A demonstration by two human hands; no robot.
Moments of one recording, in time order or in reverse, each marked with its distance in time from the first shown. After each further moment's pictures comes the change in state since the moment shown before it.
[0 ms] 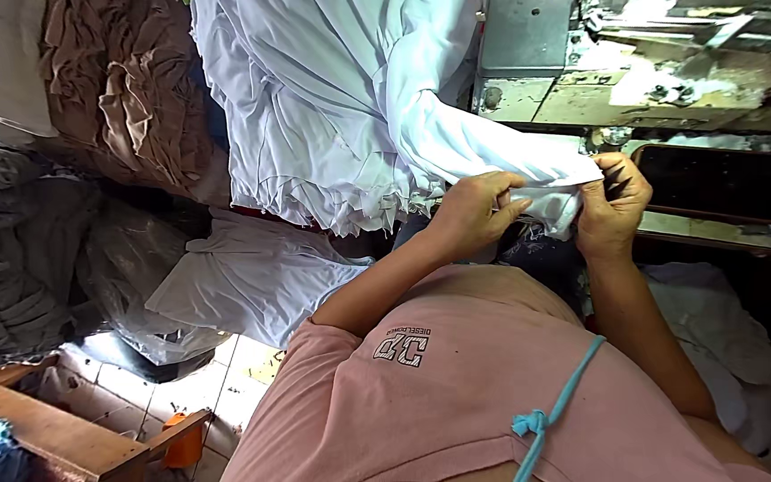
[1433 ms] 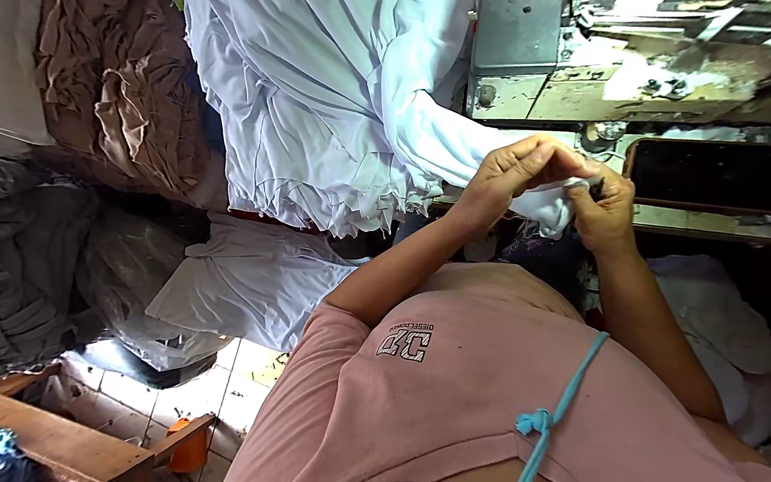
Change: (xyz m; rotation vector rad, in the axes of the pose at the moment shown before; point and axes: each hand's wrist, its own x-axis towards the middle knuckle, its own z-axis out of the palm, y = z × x) left_hand 0.037 0.007 0.024 -1.017 0.054 0.068; right_hand -0.004 0.012 -0.019 -0.056 -0.195 0.035
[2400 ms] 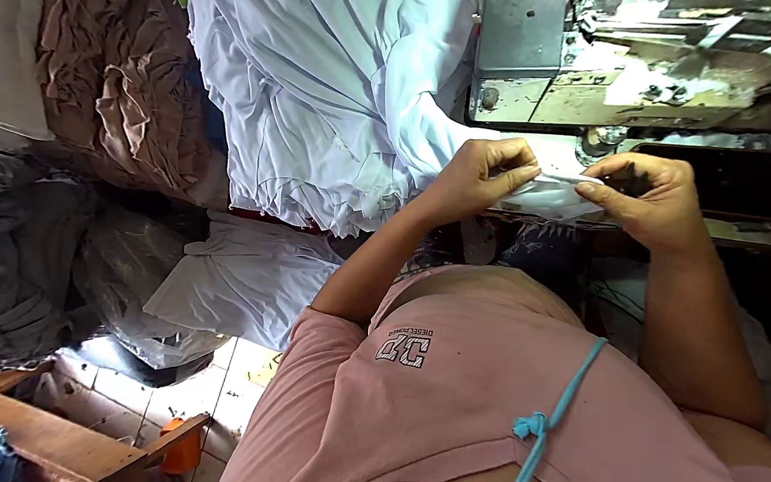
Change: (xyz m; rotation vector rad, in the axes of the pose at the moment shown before) left_hand 0.002 0.033 -0.038 0.710 -0.213 0.108; right_hand 0.025 -0.042 -0.035 -0.050 -0.230 -0.013
